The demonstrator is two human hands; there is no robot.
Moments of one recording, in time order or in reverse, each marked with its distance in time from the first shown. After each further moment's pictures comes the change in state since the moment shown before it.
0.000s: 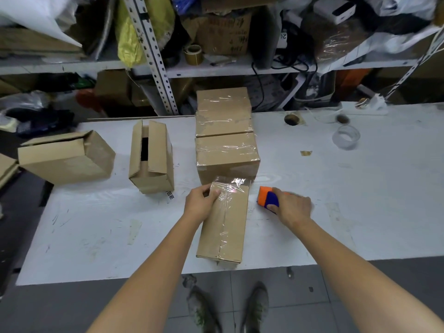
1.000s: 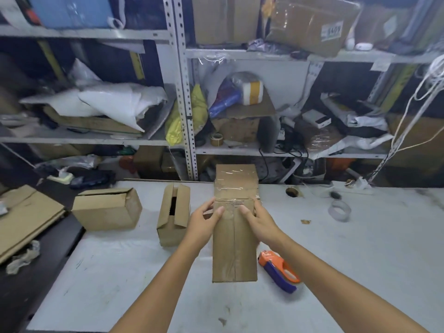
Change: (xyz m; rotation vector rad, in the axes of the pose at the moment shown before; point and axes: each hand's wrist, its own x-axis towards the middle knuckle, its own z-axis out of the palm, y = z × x) left_hand -0.070 0.106 -0.082 -0.276 0.048 0.302; right_hand -0.059 -0.110 -0.159 1.120 0.028 -0.391
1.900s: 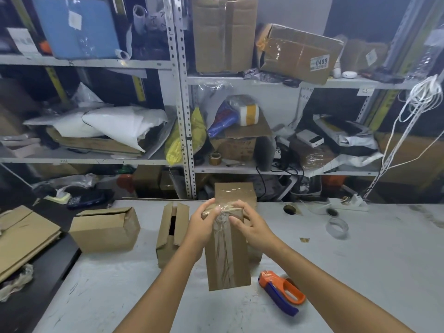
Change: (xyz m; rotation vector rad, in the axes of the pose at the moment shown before) left_hand 0.014 0.046 -0.006 -0.116 0.009 0.021; right_hand -0.001 -0.051 0.001 -0.064 -0.038 -0.181
